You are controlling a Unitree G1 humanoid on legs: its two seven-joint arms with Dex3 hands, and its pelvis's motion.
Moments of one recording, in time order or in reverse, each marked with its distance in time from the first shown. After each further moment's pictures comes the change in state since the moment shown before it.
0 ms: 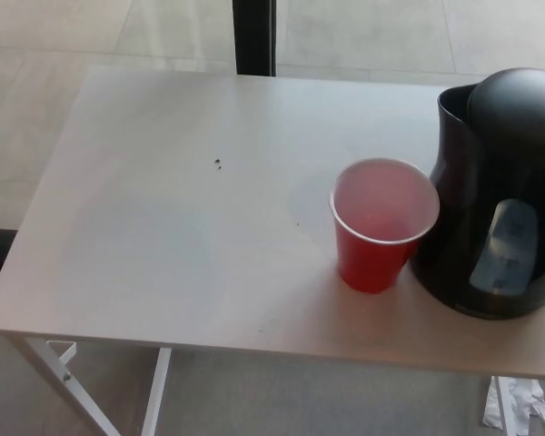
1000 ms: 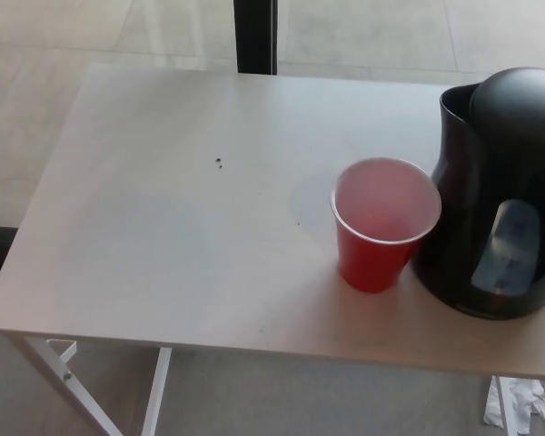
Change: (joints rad) left_arm -0.056 0.059 0.140 0.107 -0.140 -0.048 -0.200; right_arm -0.247 -0.215 -0.228 -0.273 0.244 -0.005 0.160
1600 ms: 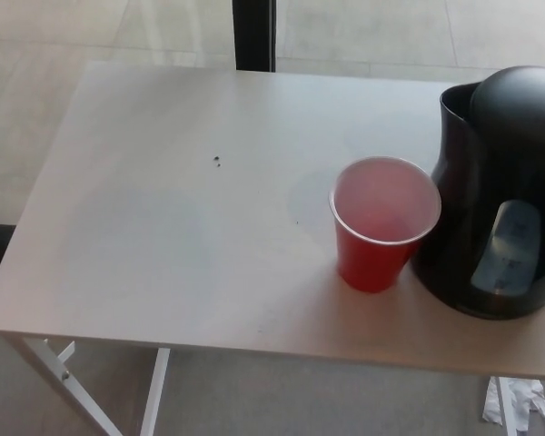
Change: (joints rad) left_arm 0.004 0.000 -0.017 0.003 -0.004 -0.002 -0.008; right_arm -0.213 -0.061 0.376 -0.409 0.031 0.221 0.056
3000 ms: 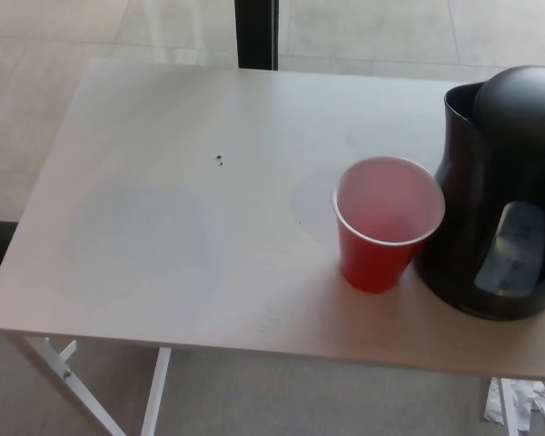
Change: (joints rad) left_arm -0.026 -0.002 -0.055 -0.001 0.001 -0.020 0.010; right_arm -0.171 0.075 0.318 0.214 -0.253 0.038 -0.017
